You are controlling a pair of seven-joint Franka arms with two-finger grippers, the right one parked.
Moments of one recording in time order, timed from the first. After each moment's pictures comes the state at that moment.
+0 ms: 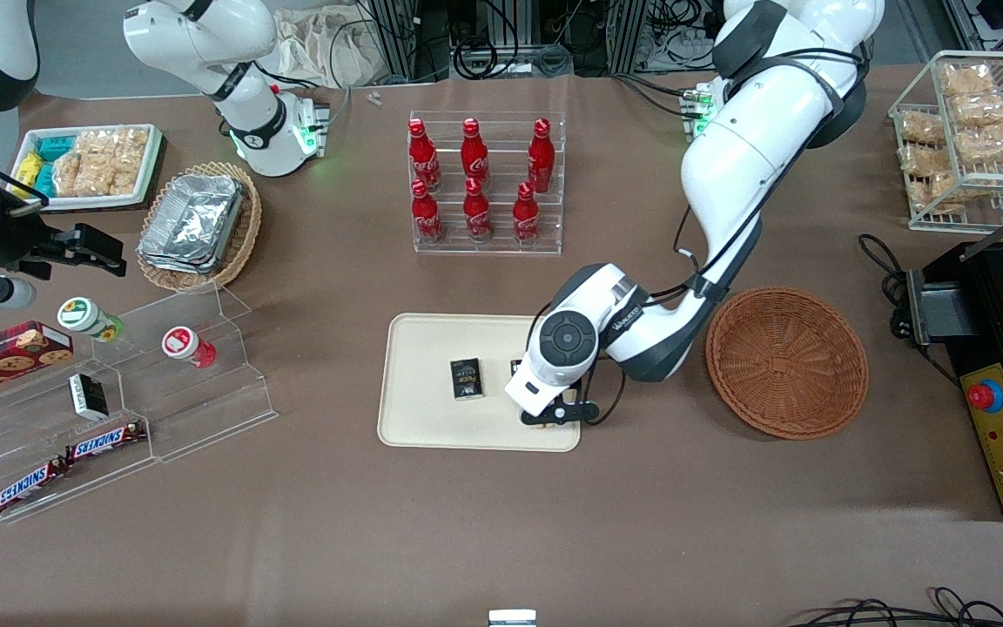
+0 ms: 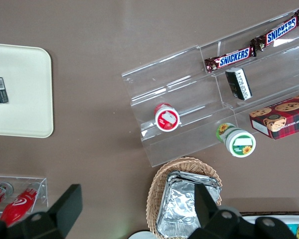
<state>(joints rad) -0.31 0.94 -0.49 -1.21 0.31 1.97 -0.86</state>
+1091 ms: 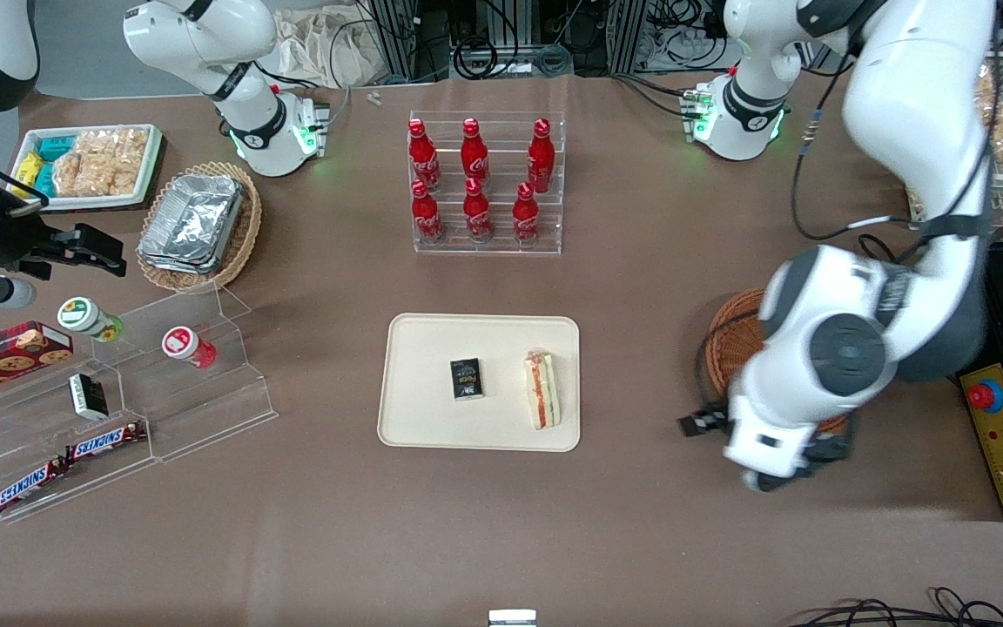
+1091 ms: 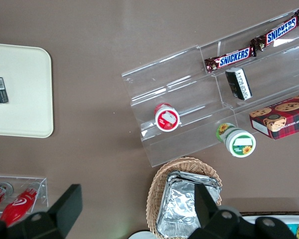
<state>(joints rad) 0.07 0.66 -0.48 -1.19 0.31 1.77 -0.78</state>
